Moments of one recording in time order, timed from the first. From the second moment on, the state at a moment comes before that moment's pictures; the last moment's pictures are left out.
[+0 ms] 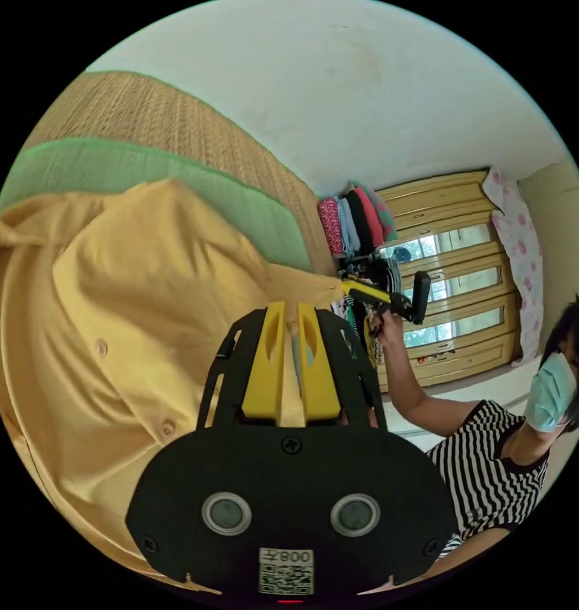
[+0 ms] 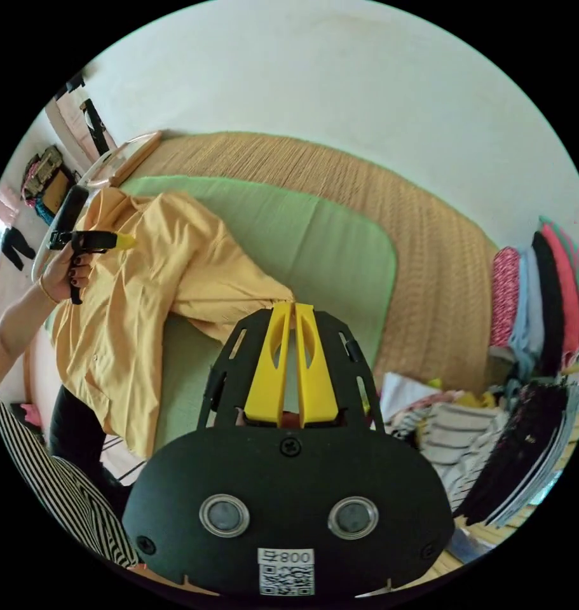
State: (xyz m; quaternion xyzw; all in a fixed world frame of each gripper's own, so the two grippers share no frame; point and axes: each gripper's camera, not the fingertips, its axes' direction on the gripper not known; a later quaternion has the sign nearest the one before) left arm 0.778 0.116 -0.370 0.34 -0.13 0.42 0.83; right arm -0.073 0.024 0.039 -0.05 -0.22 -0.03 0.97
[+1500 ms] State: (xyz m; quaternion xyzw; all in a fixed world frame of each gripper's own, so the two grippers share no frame) left arm 1.226 0.207 -0.272 0.26 -0.43 0.55 0.66; right arm -0.156 0.098 0.236 -0.04 -0.32 0.06 0.95
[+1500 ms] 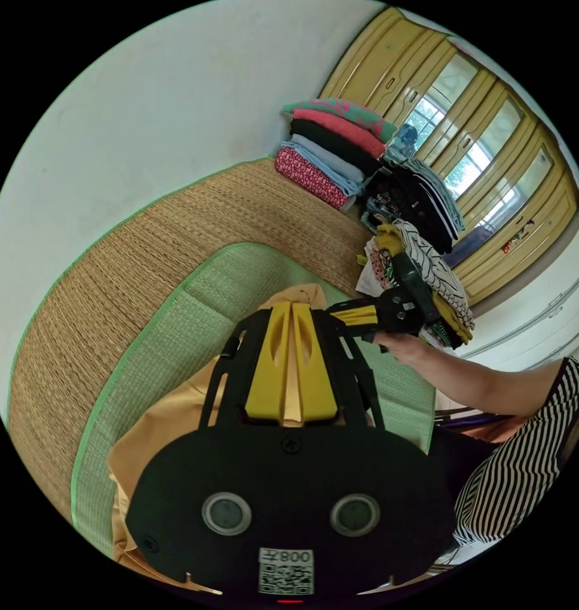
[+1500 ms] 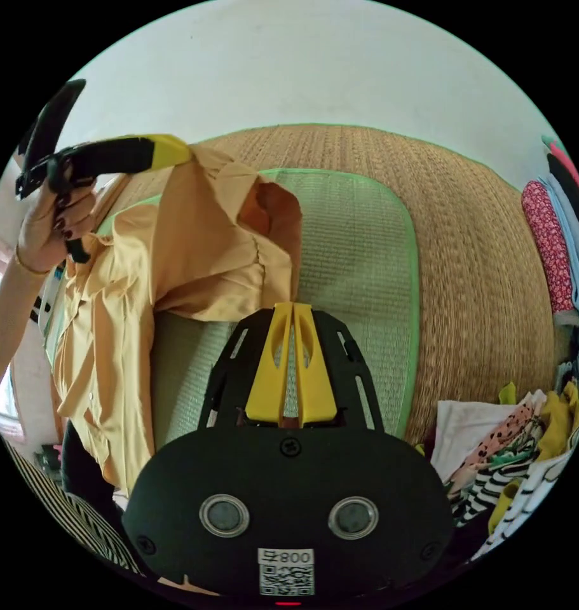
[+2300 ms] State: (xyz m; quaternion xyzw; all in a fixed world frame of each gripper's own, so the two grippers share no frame) left arm 1.253 0.188 -0.334 0.28 -0.41 0.51 0.70; right arm -0.199 0.089 0.306 0.01 -0.36 0.08 0.93
